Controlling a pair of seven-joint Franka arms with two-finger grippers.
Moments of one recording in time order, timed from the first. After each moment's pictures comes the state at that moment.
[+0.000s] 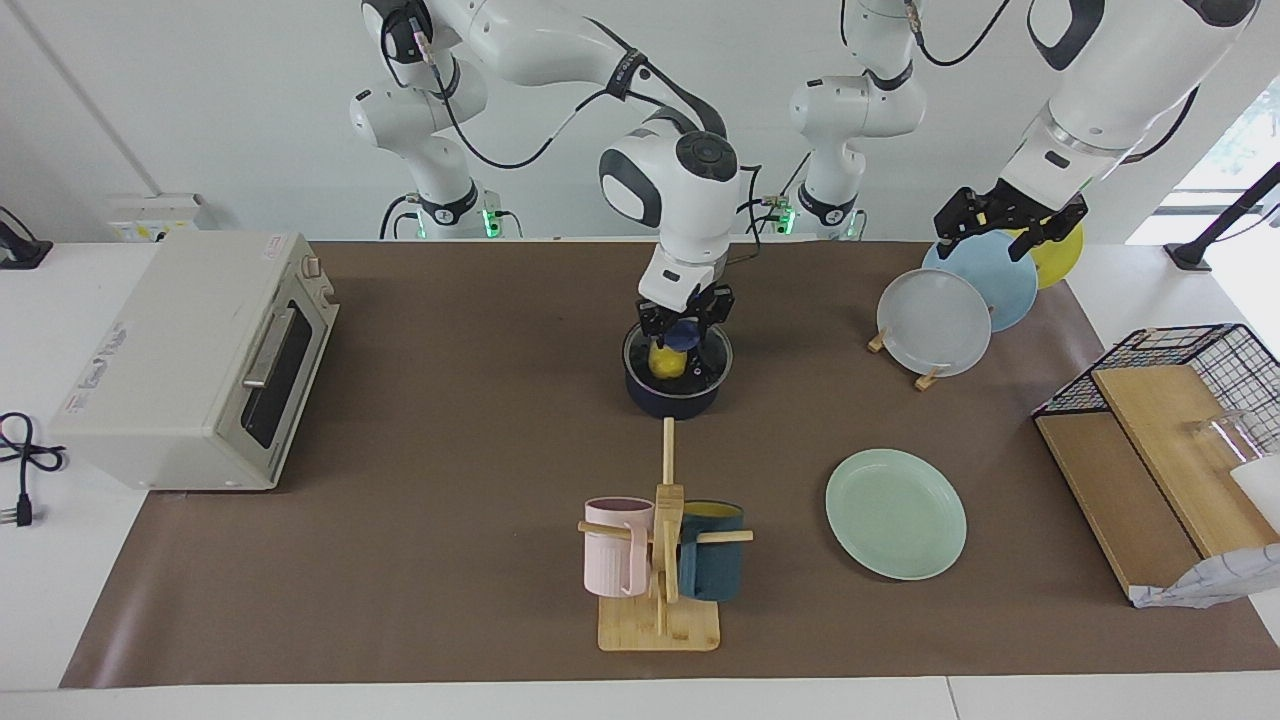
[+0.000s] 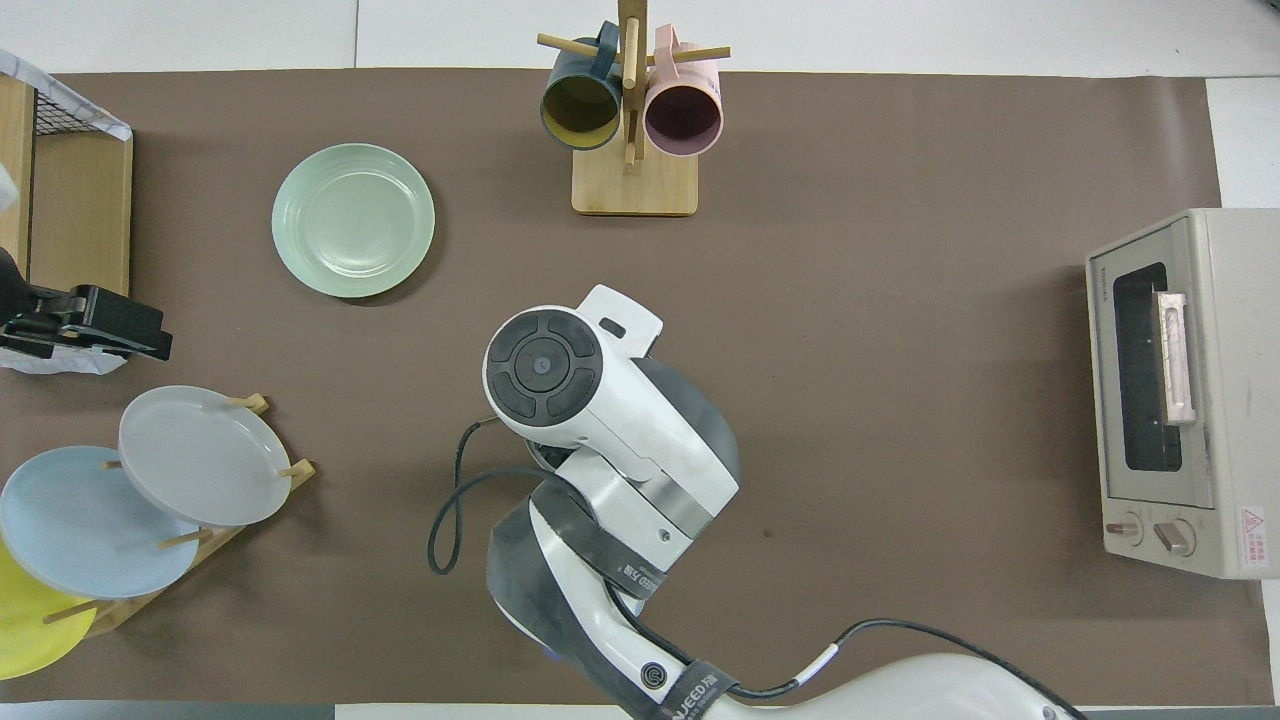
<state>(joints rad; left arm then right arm) -0.08 -0.01 -0.01 -1.55 -0.02 1.44 0.01 0.57 0.40 0.19 -1.58 -0.08 1.95 0.58</state>
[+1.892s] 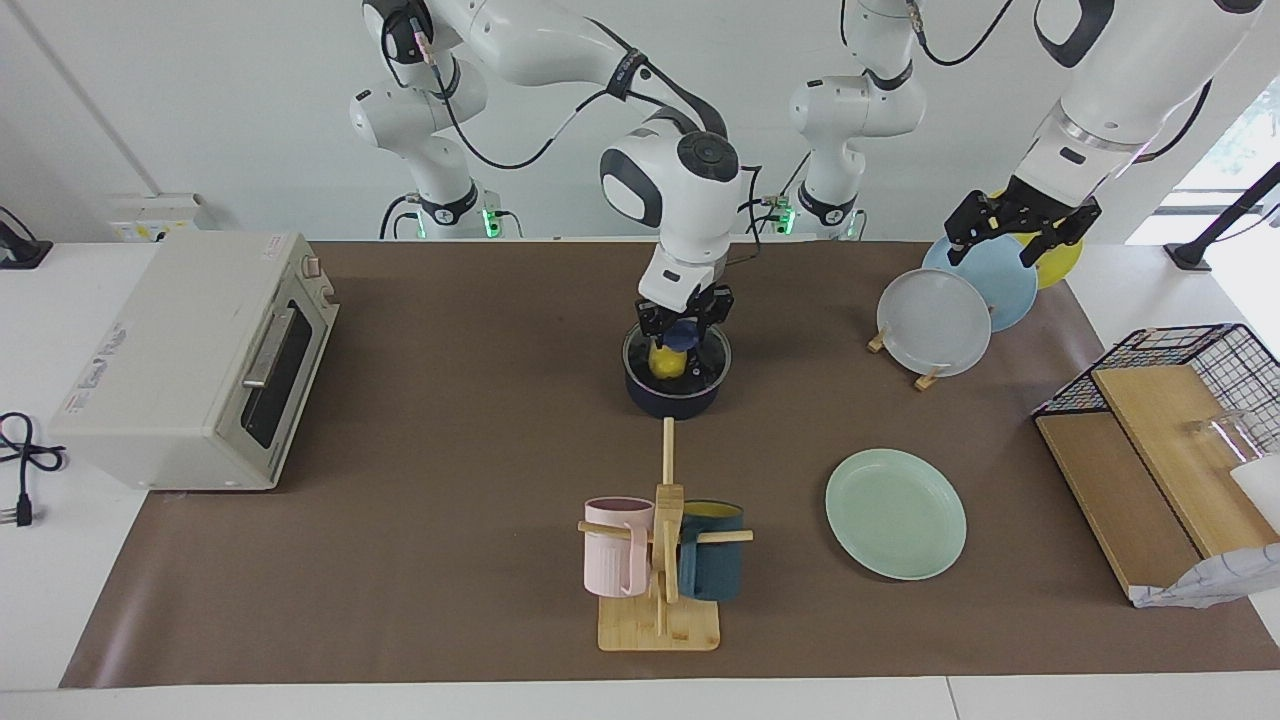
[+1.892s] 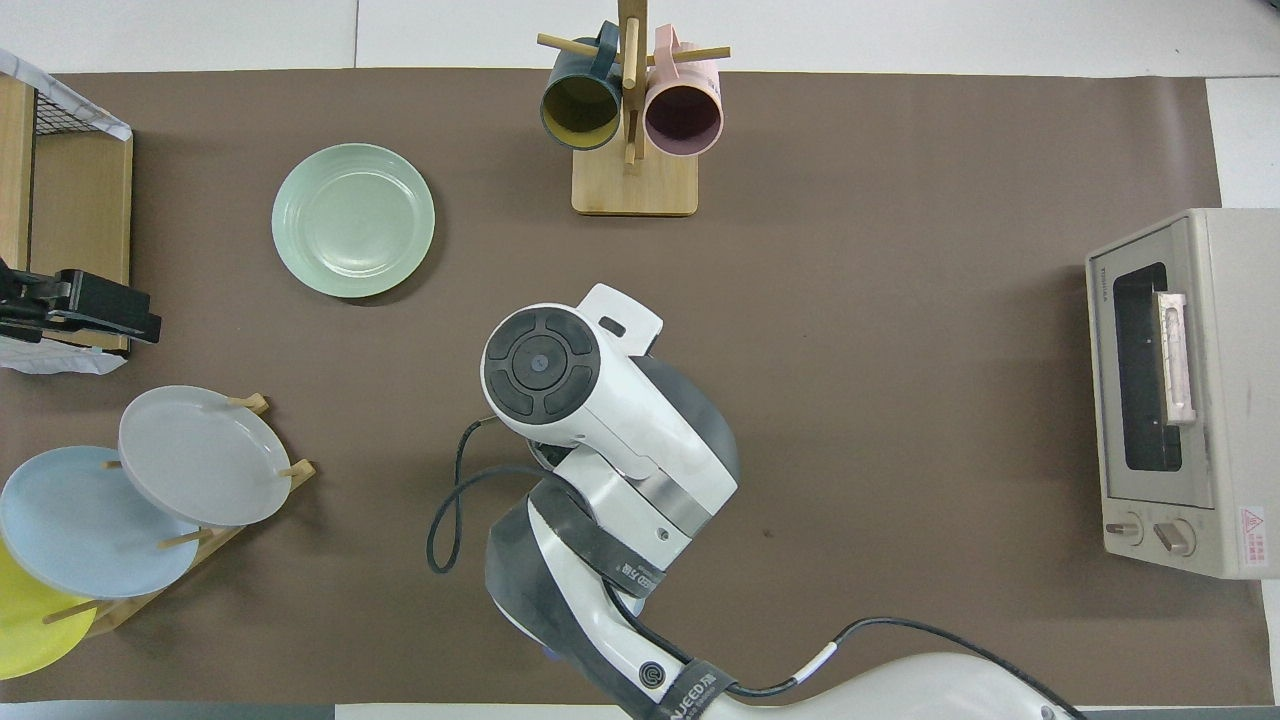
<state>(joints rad) -0.07 -0.01 -0.01 -1.55 -0.02 1.47 0.01 0.58 0.40 0.19 -1.57 -0.11 1.94 0.58</state>
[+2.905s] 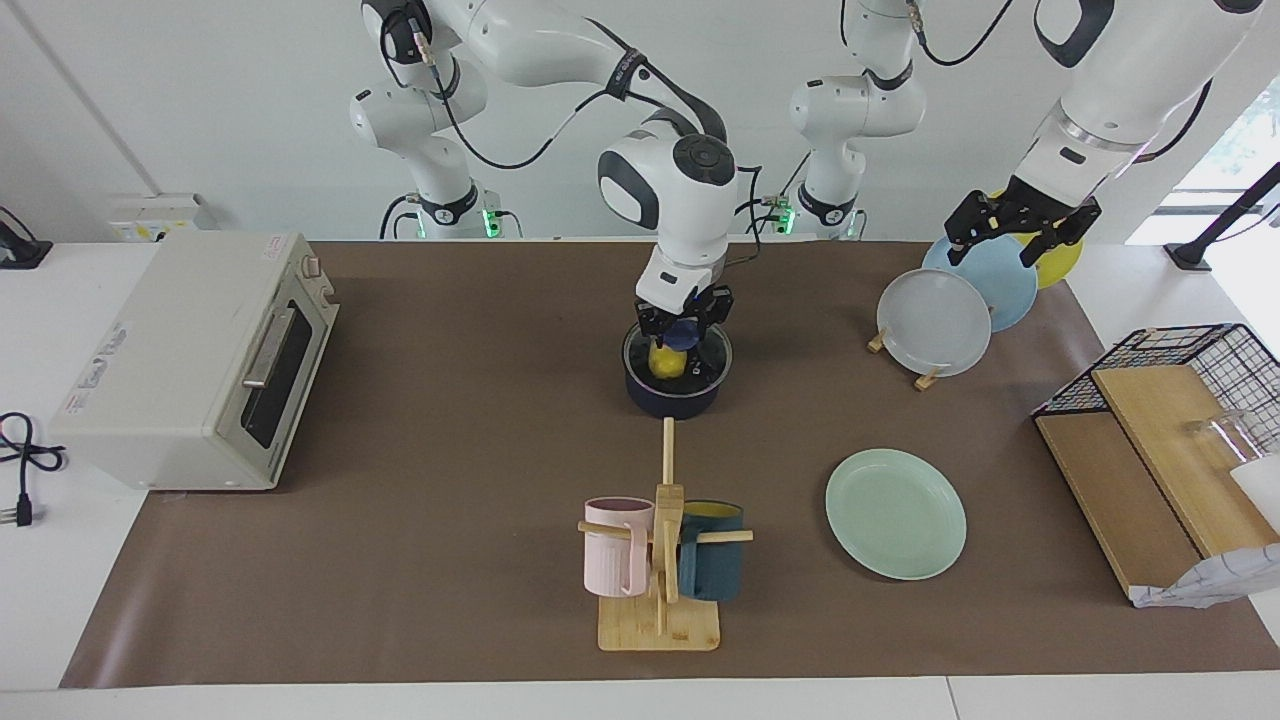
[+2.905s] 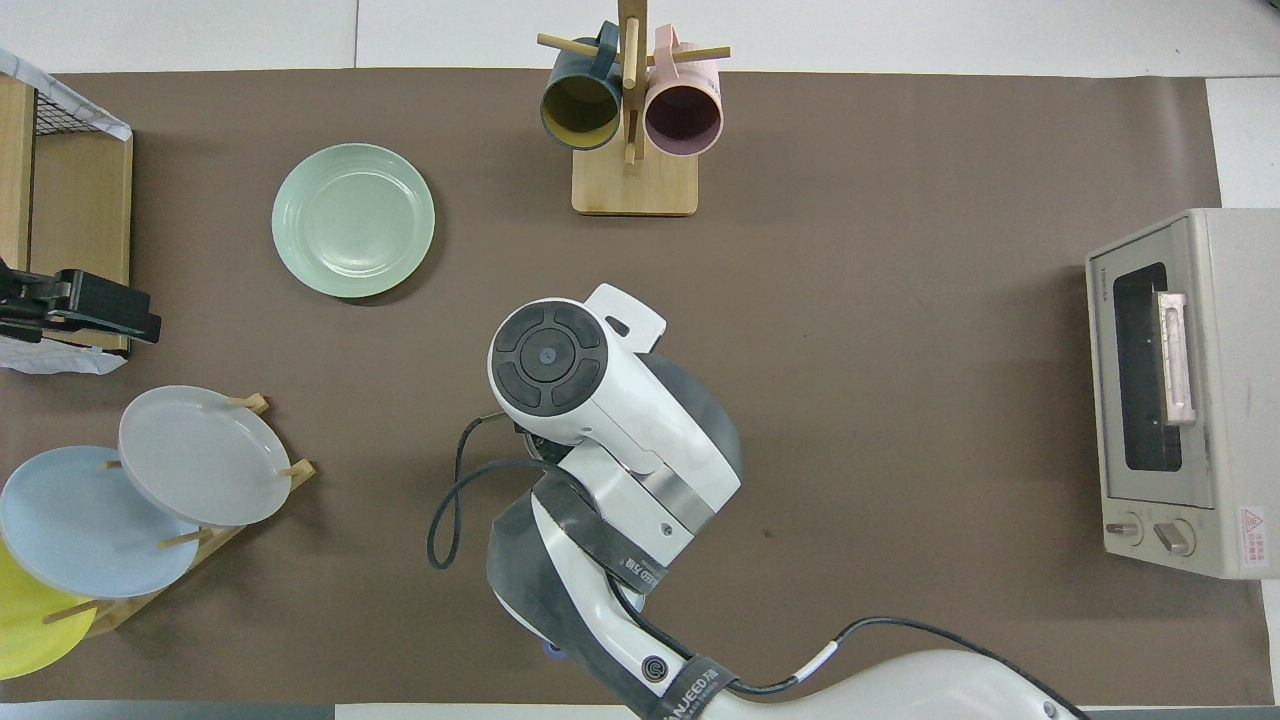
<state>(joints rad) -0.07 -0.01 -0.01 -1.55 -0.02 1.47 0.01 0.57 0.40 0.19 -1.57 -0.06 1.94 0.59</state>
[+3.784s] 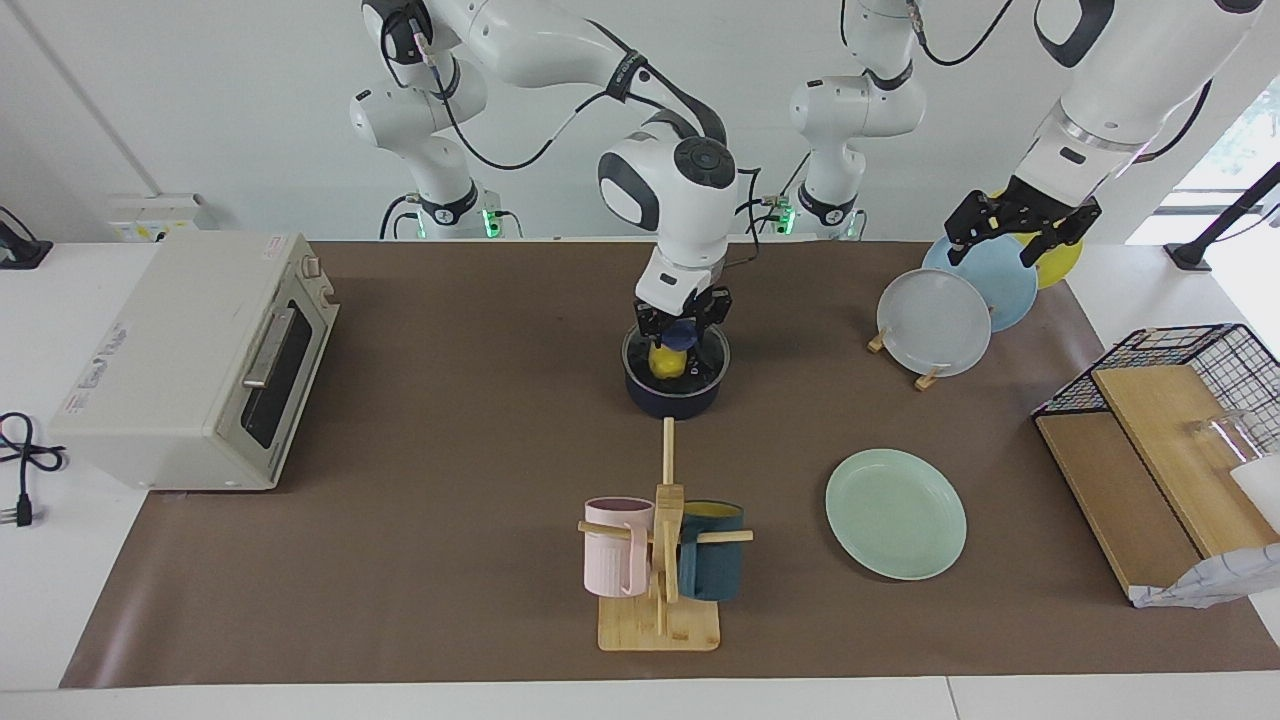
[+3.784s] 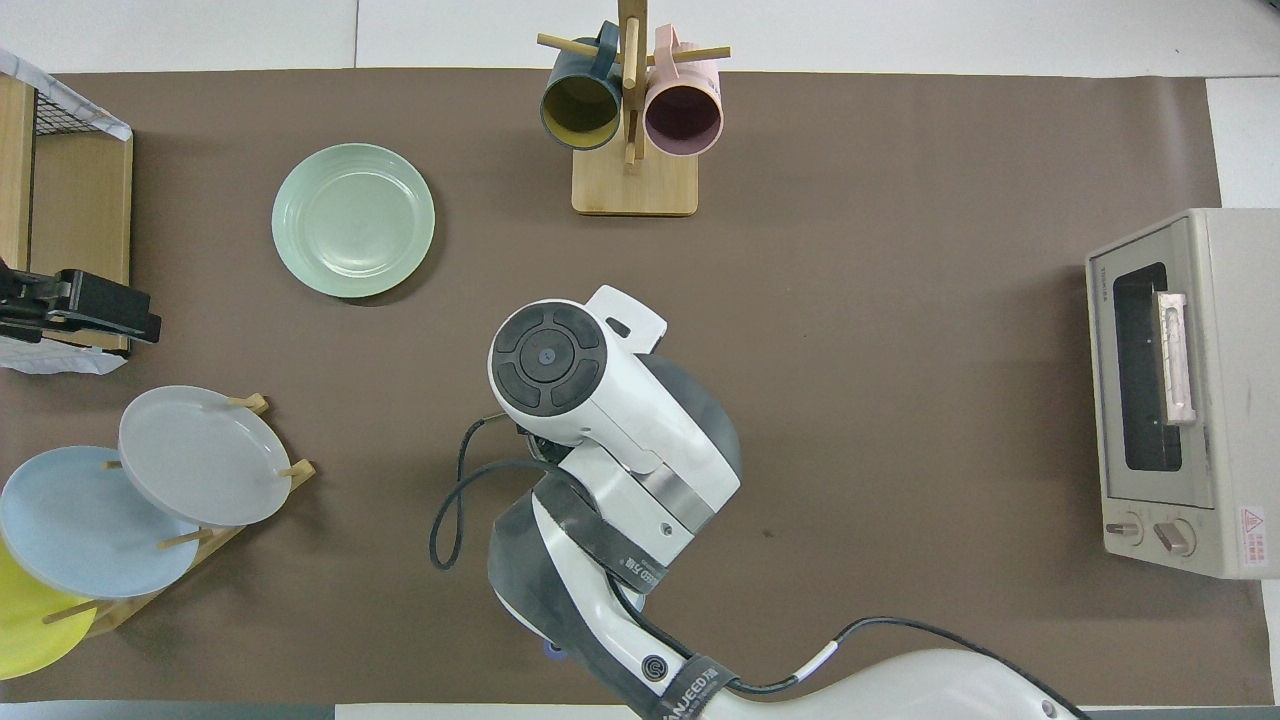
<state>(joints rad) -0.07 -0.01 -0.01 -1.55 -0.02 1.47 0.01 0.57 0.41 0.19 -1.58 -0.06 1.93 0.59</state>
